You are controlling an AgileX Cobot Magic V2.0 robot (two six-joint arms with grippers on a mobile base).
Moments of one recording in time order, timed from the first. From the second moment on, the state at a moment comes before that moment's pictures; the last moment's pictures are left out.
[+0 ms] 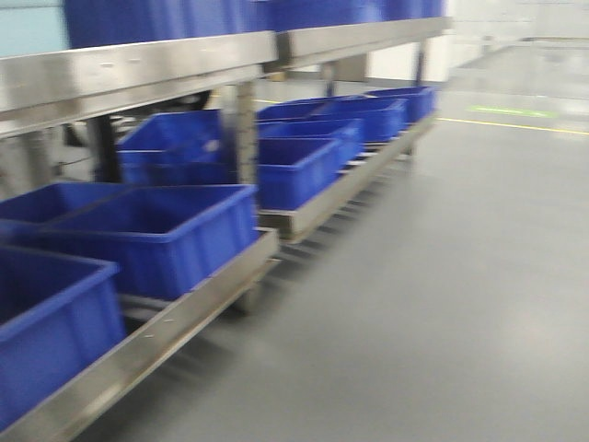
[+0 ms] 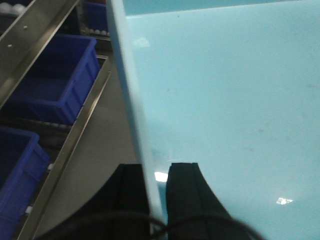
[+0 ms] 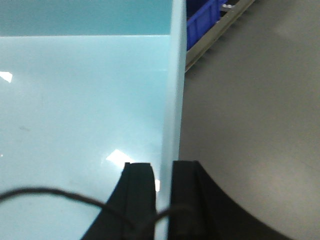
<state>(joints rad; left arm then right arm) -0.45 1.55 -2.08 0.00 1.23 -0.13 0.39 1.48 -1.93 -0.02 1.08 0.23</state>
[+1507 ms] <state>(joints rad) -0.45 1.55 -2.08 0.00 1.23 -0.13 0.39 1.48 -1.93 -0.02 1.08 0.23</state>
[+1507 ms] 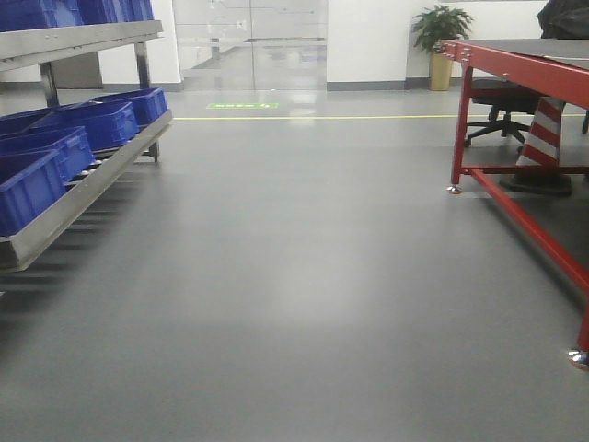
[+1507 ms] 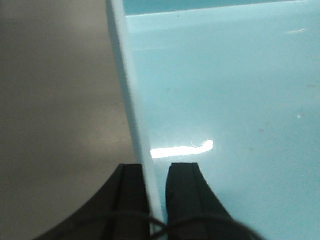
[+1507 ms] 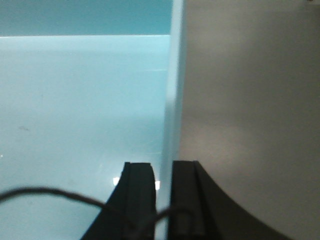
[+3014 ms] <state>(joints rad) -0.45 1.55 -2.08 0.00 1.23 -0.13 0.39 1.48 -1.93 -0.02 1.08 0.23</state>
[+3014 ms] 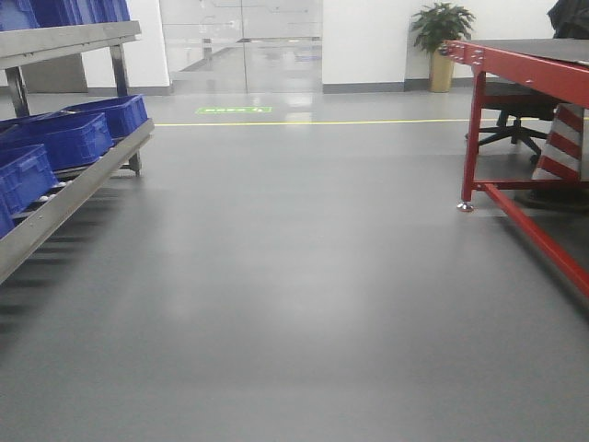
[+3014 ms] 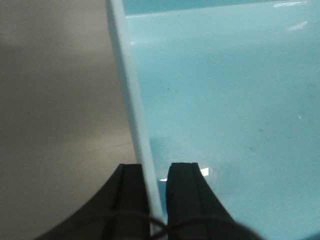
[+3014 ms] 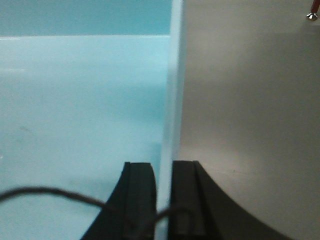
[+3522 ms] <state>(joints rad) -0.45 1.55 -2.08 0.00 1.23 -0.13 0.39 1.48 -1.93 -0.02 1.07 0.22</state>
